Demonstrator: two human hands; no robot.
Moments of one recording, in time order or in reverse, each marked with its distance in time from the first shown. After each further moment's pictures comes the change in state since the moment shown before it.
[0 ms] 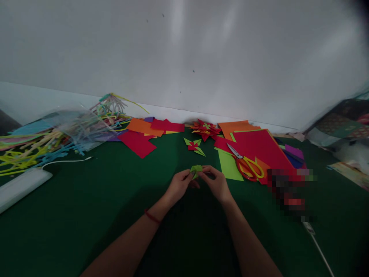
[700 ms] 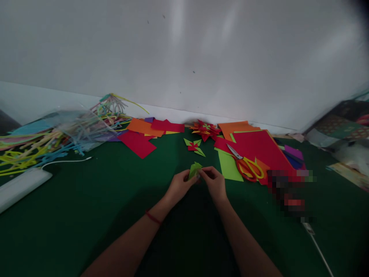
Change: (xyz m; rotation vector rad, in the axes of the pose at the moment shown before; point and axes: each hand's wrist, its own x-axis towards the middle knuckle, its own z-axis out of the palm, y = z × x) left_hand 0.001 -0.009 -0.001 0.046 0.046 0.029; right_hand -0.004 0.005 0.011 0.153 0.126 0.122
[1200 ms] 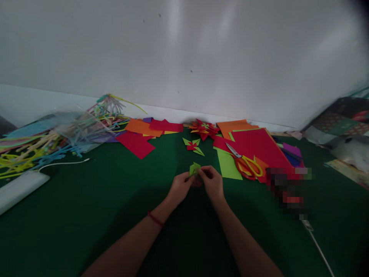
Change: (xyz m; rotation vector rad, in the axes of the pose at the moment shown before) left_hand 0.002 -0.009 0.010 -0.157 -0.007 -0.093; right_hand 0.000 0.006 0.005 -0.051 0.070 -0.063
